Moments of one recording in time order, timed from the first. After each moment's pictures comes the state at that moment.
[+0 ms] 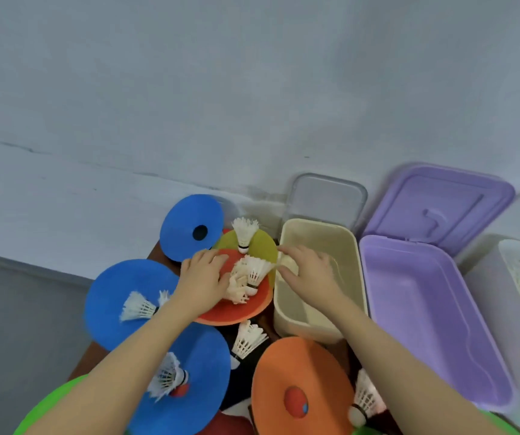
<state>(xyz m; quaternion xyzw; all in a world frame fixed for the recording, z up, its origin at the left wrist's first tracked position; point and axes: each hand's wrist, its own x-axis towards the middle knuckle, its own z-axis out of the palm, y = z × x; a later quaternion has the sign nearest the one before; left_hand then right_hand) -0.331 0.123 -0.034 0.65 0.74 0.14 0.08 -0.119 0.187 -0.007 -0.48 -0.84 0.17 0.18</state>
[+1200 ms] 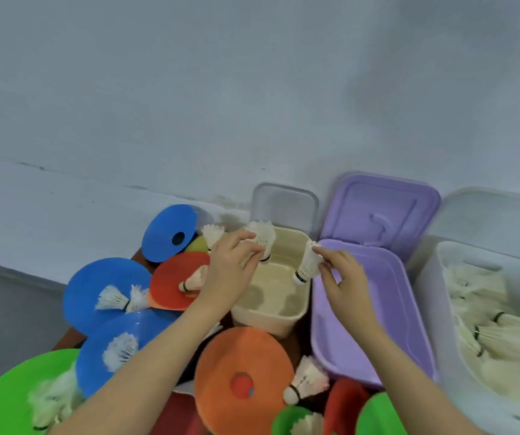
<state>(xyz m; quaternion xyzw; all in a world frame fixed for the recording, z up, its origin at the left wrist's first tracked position) -0.195 0.114 0.027 0.64 0.58 0.50 0.01 0.016 0.157 0.020 -0.42 -0.76 0.17 0.45</state>
